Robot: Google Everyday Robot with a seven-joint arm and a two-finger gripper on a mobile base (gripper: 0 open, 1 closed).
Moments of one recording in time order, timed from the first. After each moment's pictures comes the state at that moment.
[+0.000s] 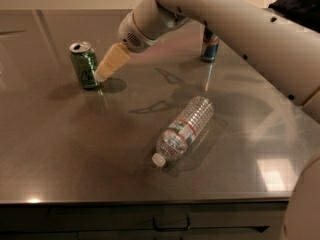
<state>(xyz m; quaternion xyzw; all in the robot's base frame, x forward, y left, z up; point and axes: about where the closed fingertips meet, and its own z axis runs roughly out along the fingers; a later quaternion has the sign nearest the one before) 0.646 0.113 0.914 -0.56 0.73 0.19 0.35</state>
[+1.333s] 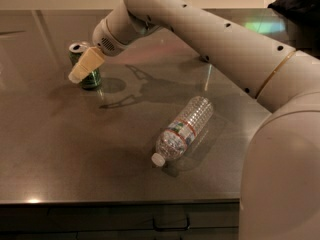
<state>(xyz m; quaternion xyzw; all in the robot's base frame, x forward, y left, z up) 0.663 0.190 0.897 -0.57 0.70 0.24 0.36</state>
